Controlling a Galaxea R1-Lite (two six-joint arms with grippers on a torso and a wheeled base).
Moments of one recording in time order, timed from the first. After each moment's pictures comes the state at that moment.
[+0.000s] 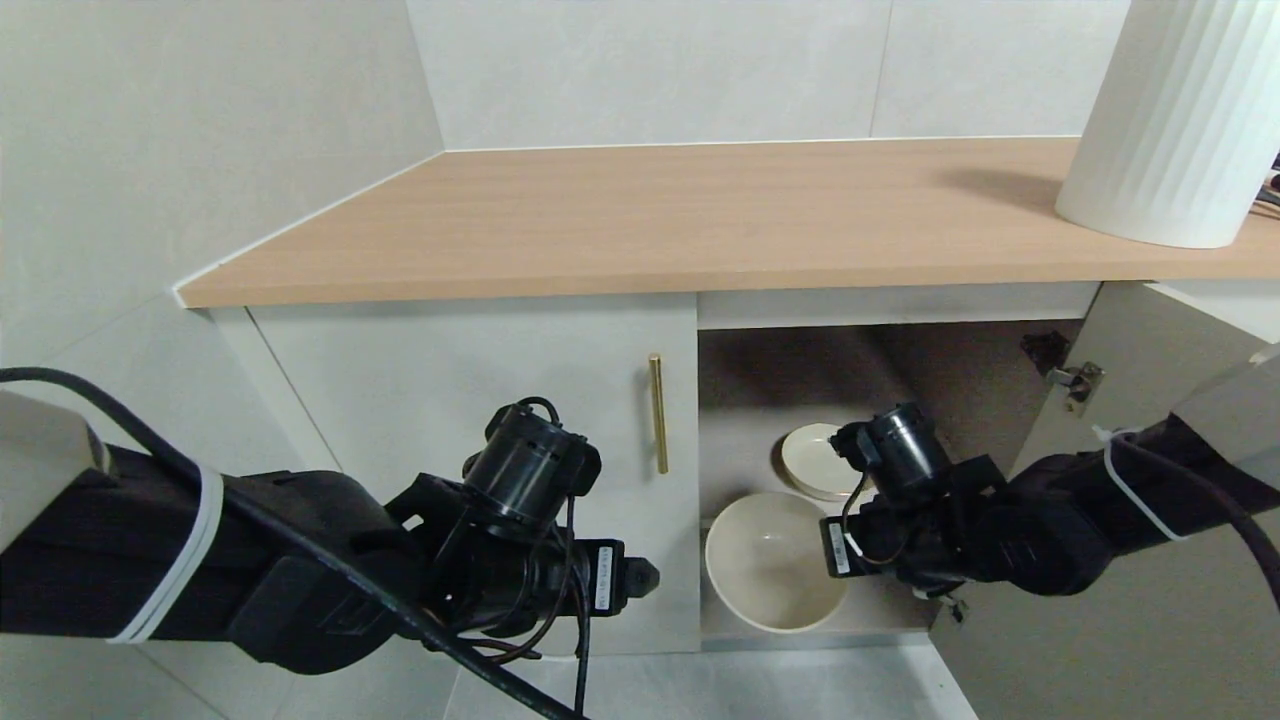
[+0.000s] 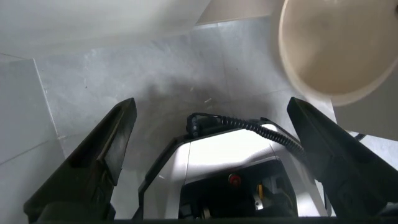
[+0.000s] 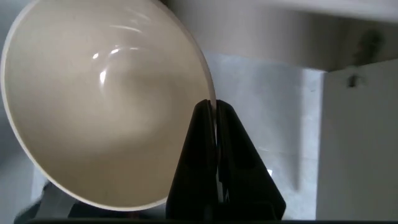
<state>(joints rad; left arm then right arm) -0.66 1.85 -0.90 -0.04 0.13 -0.52 0.54 2.03 -1.00 -0.17 -0.23 0.34</state>
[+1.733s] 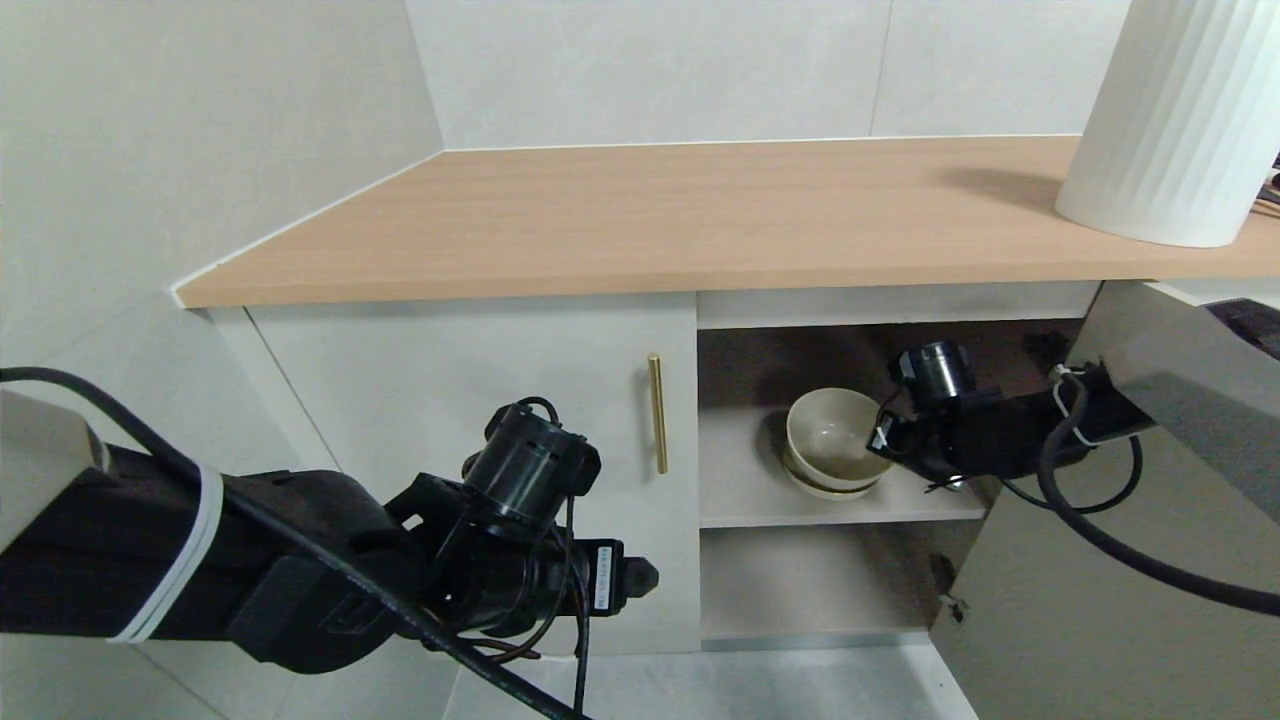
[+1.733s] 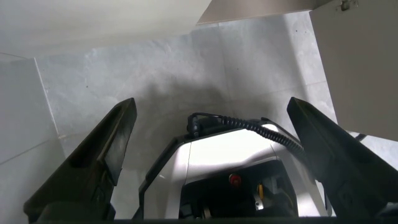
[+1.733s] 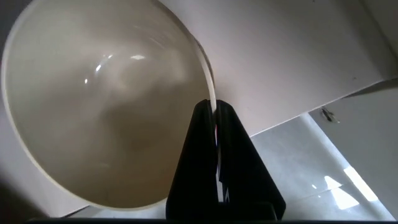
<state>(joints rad) -0.66 1.85 -0.90 -0.04 0.13 -0.52 0.27 2.27 -1.37 -0.18 -0.30 0.68</state>
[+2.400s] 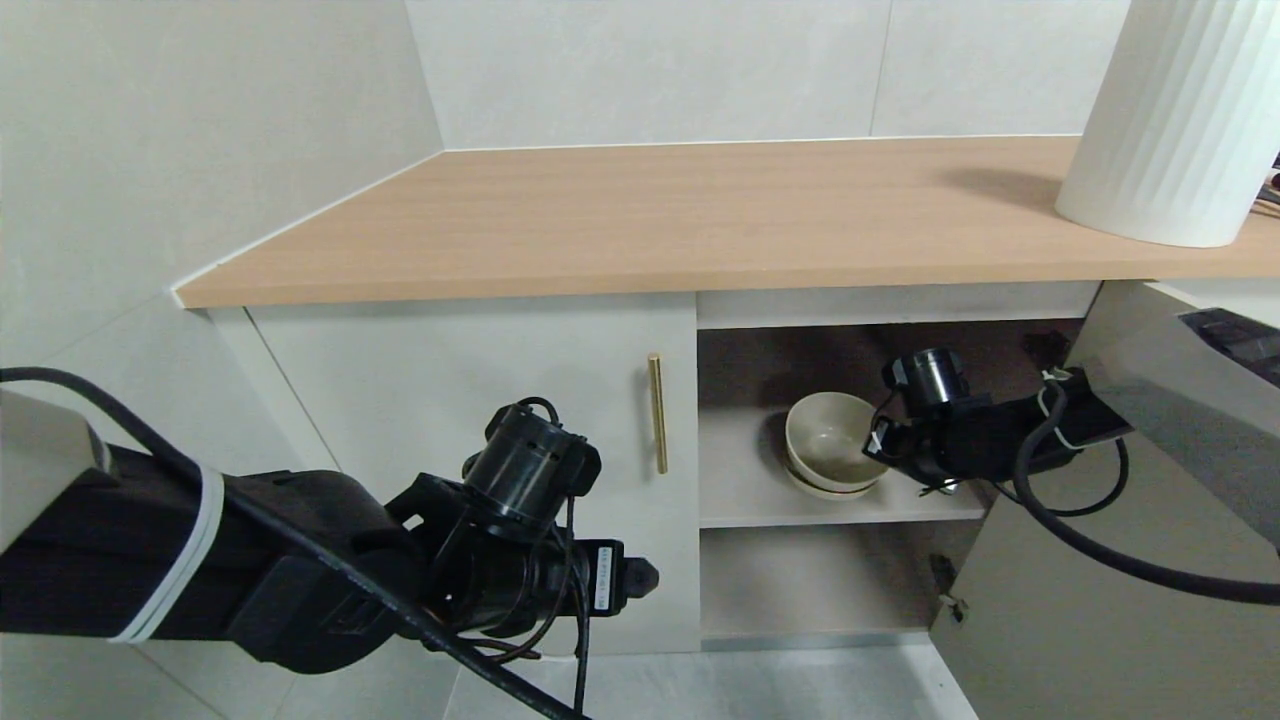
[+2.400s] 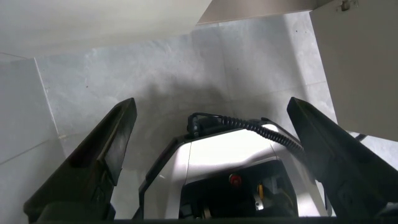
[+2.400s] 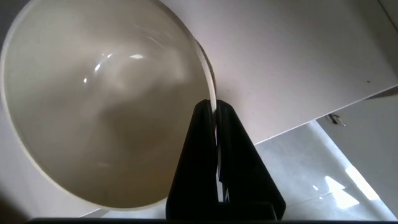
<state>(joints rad) -0.66 1.85 -0.90 -0.04 0.13 -0.52 0.27 2.31 -1.40 -0.18 -0.30 0.68</state>
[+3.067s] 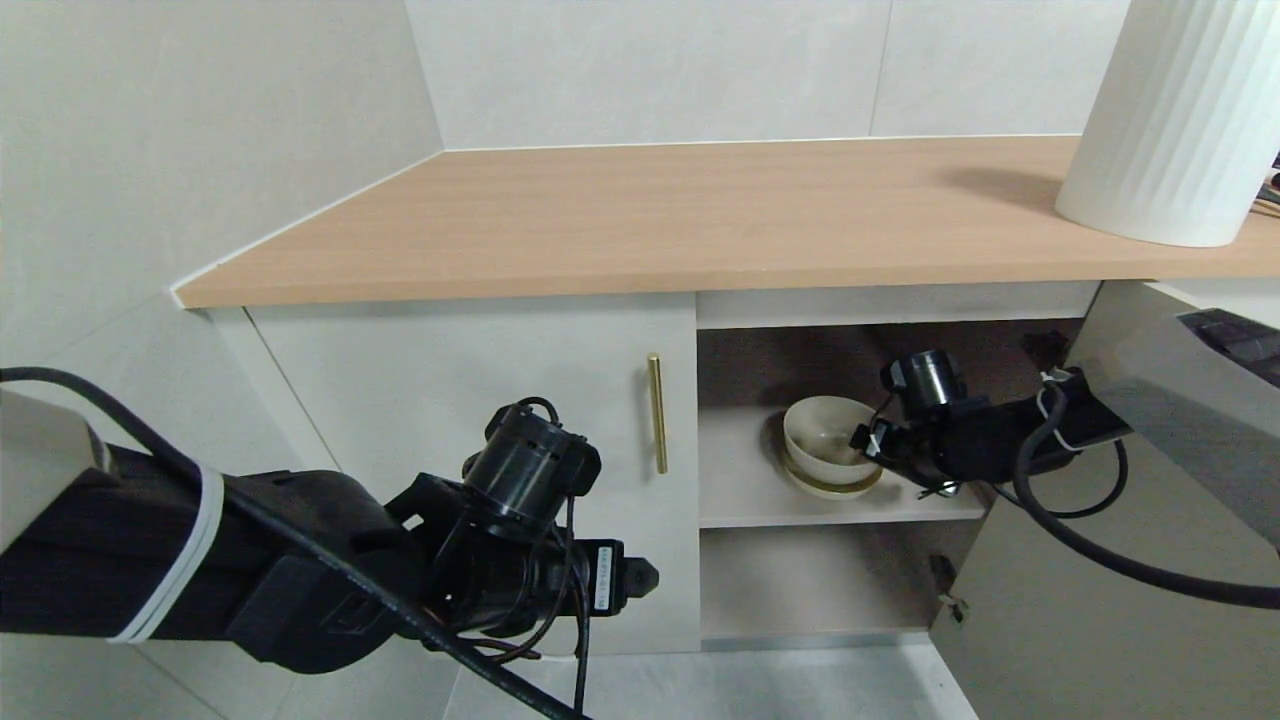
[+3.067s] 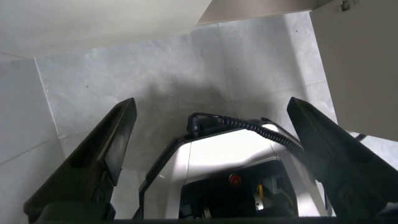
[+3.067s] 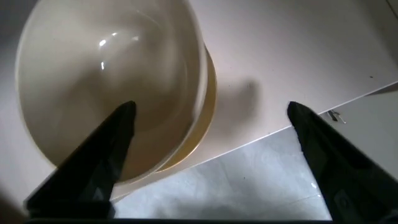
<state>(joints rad) -0.66 1.85 -0.90 -0.04 0.13 -0.52 0.28 2.31 -1.39 -0.17 -0.30 0.68</state>
